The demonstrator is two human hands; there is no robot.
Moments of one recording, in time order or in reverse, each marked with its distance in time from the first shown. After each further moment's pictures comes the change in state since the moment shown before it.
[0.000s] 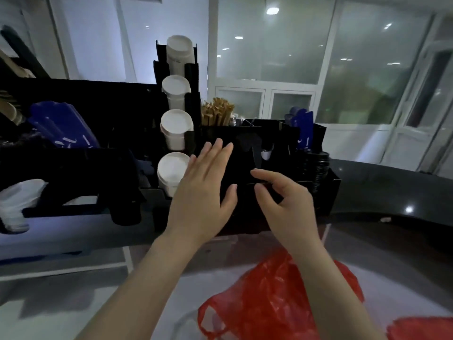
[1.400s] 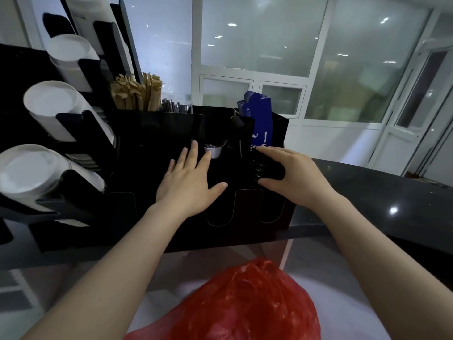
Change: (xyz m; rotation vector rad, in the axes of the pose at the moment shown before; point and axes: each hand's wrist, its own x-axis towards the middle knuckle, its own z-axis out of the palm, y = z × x) left_hand 0.093 -0.001 0.178 0.299 -0.409 -0.269; right_hand 0.135 0.181 -0.116 -0.531 -0.367 -0.199
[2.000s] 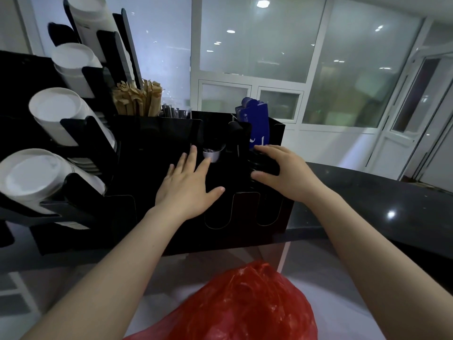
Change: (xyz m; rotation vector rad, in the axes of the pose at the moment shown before) left_hand 0.001 0.000 0.003 -0.012 0.003 0.003; right_hand 0.013 0.000 -0.001 0.097 -0.046 0.069
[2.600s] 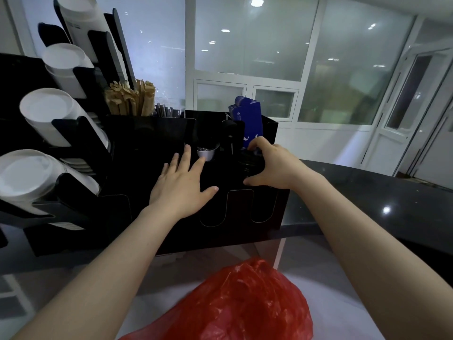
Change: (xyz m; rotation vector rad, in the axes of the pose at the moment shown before) left_hand 0.003 -0.003 0.006 0.018 0.025 0.000; right_hand 0.017 -0.006 -0.006 -0.092 -0.166 0.105
